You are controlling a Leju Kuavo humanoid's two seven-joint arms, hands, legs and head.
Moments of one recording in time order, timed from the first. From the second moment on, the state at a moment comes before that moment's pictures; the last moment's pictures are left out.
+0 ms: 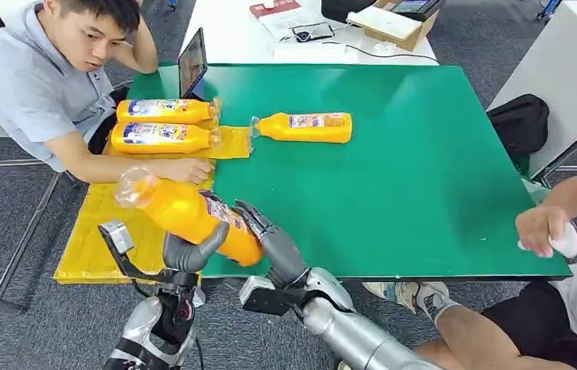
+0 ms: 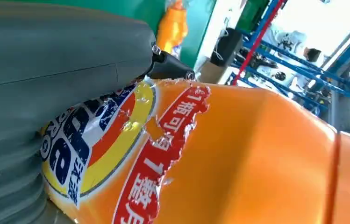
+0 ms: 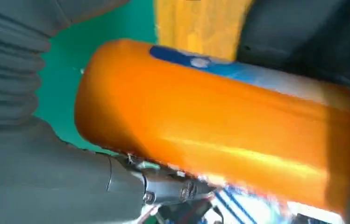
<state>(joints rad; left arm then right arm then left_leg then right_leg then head) -0.16 -0.19 -0.35 -1.34 0.41 -0.01 -0.46 -0.43 0.10 0.76 -0.91 0.24 -0.42 -0.70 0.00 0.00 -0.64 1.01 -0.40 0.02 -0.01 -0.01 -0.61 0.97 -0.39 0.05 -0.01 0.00</state>
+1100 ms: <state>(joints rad) -0.67 -0.06 -0.42 -0.68 -0.85 0.24 -0.16 -0.14 0.03 0.51 -1.42 0.22 -0.52 -0.70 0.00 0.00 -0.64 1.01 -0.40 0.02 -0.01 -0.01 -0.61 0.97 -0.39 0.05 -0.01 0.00</state>
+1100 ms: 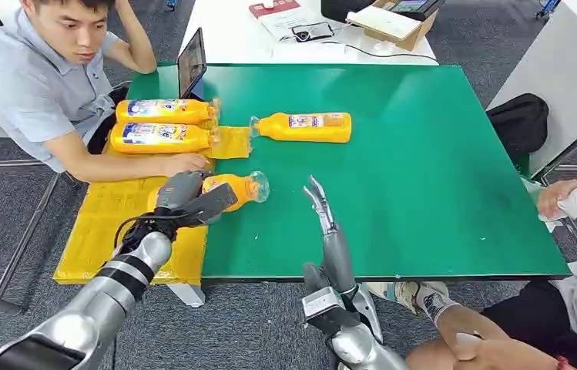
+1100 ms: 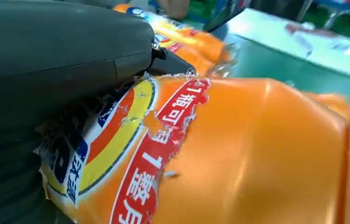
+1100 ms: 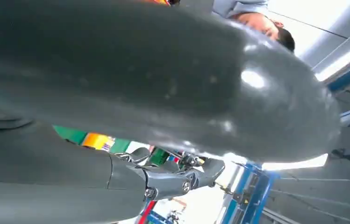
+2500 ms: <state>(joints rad) -0.70 -0.19 -0.28 -0.45 -0.63 0.07 -0.47 -0.10 0.05 0.48 -1.38 0.22 -0.47 -0.70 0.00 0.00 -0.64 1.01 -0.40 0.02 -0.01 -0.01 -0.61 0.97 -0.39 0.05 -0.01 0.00</state>
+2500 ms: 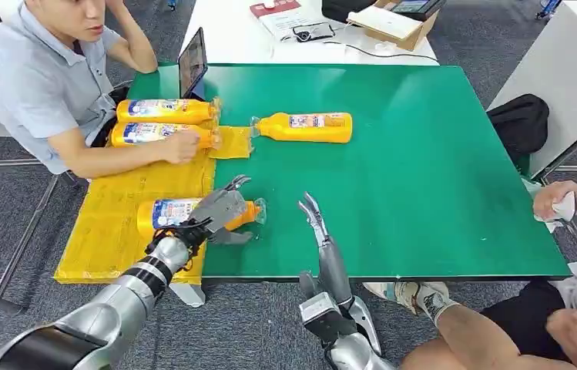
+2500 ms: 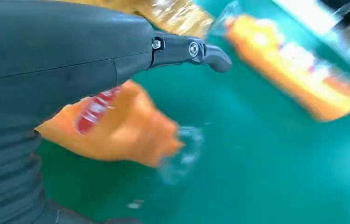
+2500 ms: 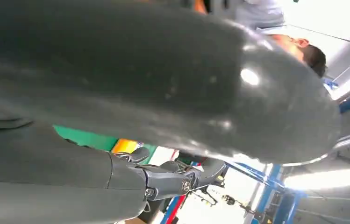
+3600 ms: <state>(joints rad) -0.06 -0.24 -0.12 -1.56 0.08 0.48 -0.64 -0.41 -0.11 0.24 -0.87 0.73 -0.30 -0.45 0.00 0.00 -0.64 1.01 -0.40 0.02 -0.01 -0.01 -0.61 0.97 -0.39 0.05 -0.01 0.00</state>
